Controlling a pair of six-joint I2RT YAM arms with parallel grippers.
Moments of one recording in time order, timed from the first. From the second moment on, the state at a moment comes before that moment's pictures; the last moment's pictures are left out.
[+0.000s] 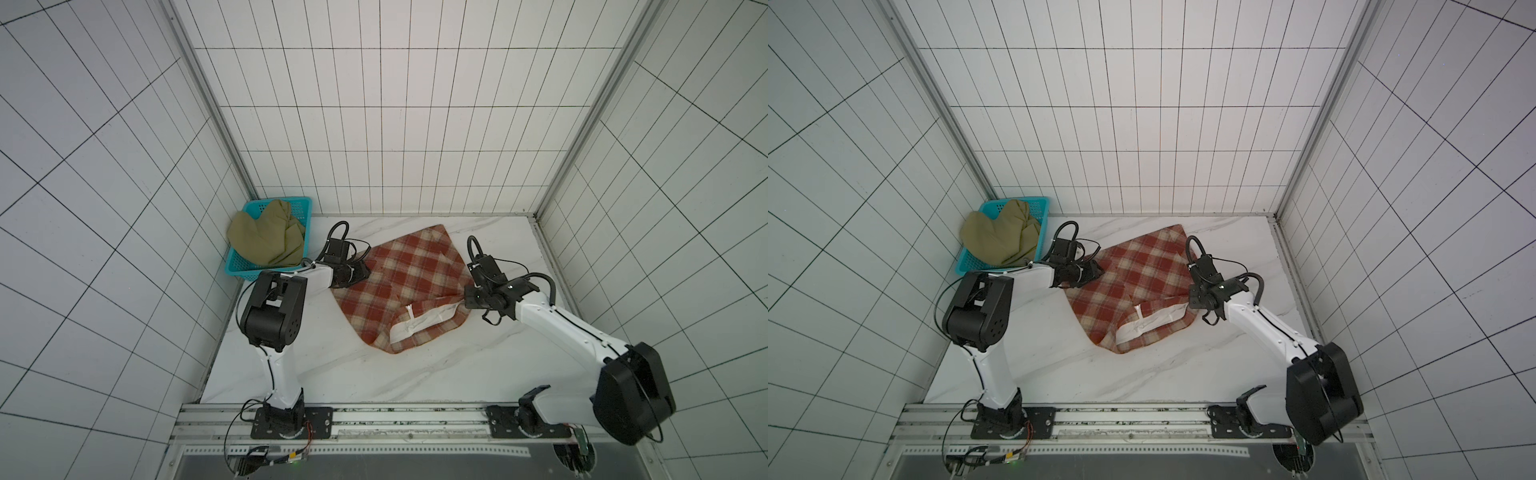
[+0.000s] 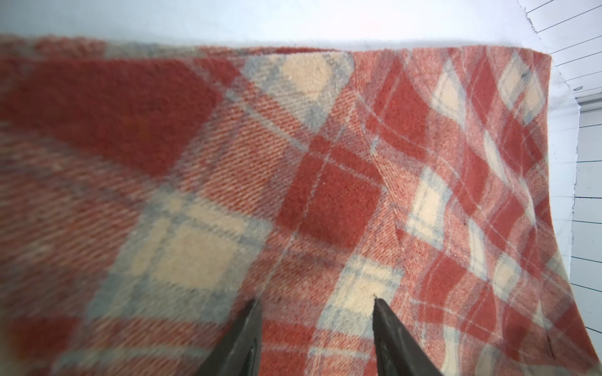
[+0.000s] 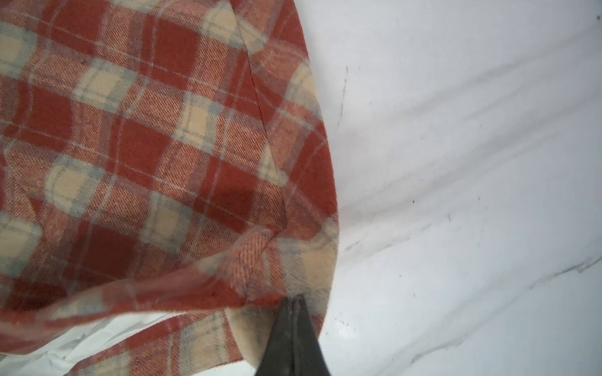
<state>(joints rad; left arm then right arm) -0.23 1.93 1.13 -0.12 0.31 -0.60 0.47 1.28 0.88 -0.66 0.27 0.42</state>
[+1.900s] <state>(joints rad) -0.77 1.44 0.69 -0.40 0.46 -0.55 0.20 2.03 1.20 0.01 -0.14 0.51</state>
